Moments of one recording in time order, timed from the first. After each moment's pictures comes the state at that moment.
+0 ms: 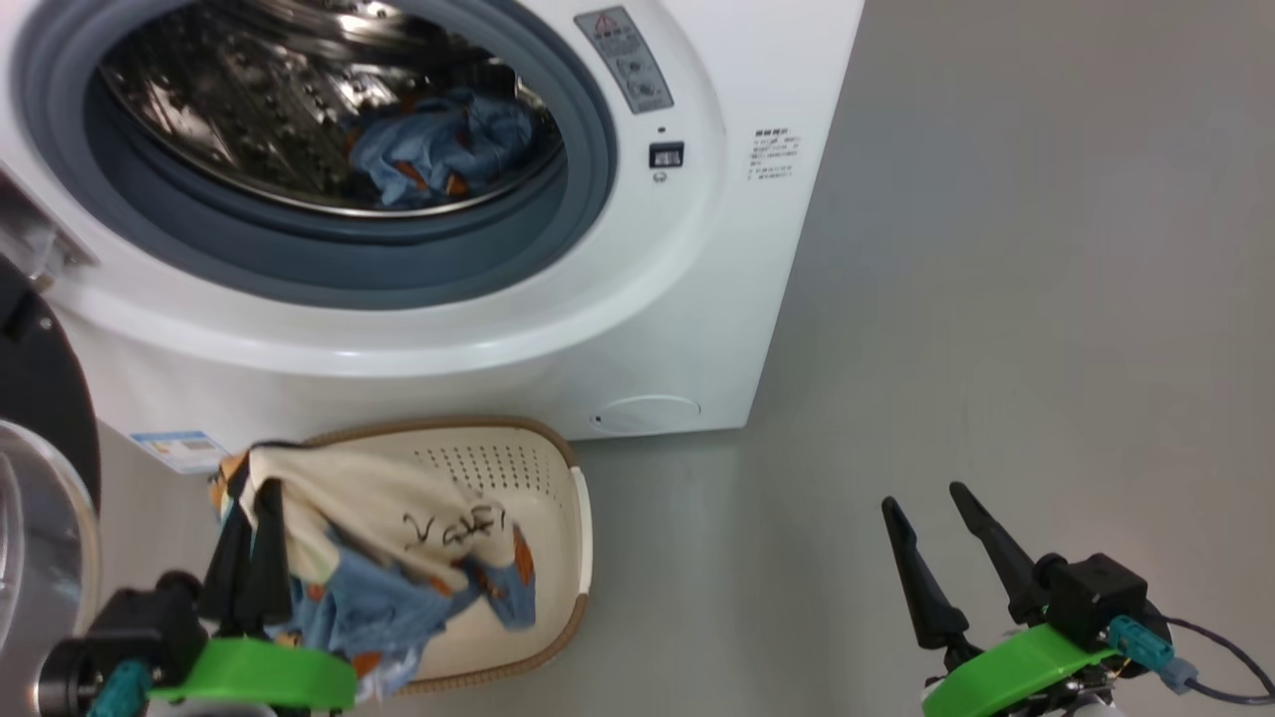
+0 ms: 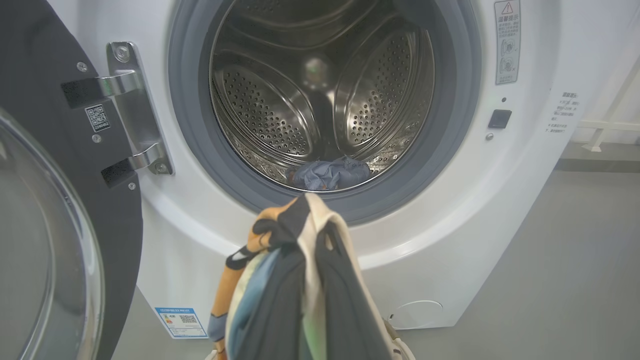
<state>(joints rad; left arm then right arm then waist) -0.06 0.04 0.04 0.09 -0.16 -0.06 -0.26 -0.07 -0.08 0.10 0.22 0.24 0.13 -0.25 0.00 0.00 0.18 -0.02</state>
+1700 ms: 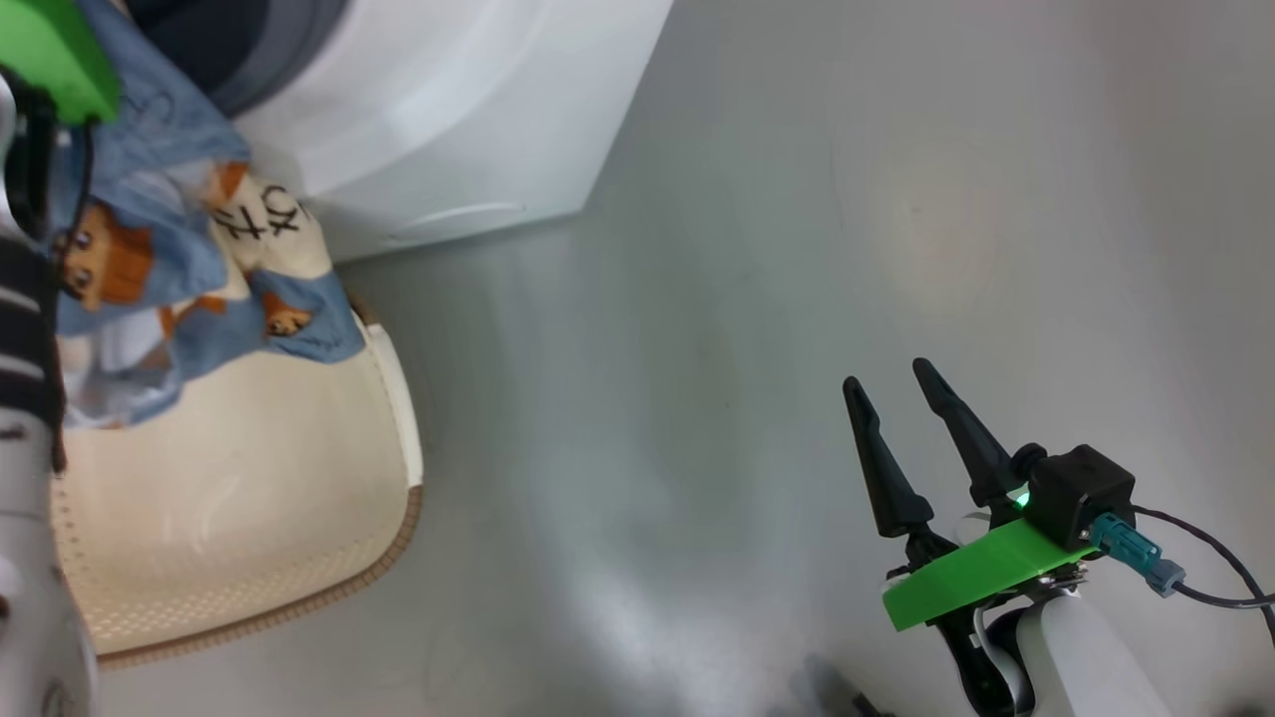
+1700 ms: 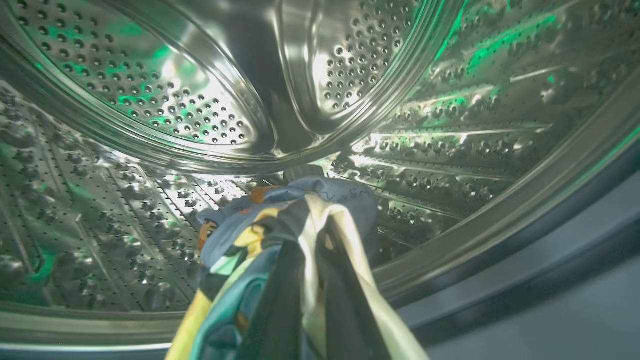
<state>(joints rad) -1.24 0.21 -0.03 0.93 -0.08 -0.07 -0.06 -0.25 -0.05 0.13 0.20 0.27 0.13 -0.25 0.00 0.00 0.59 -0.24</state>
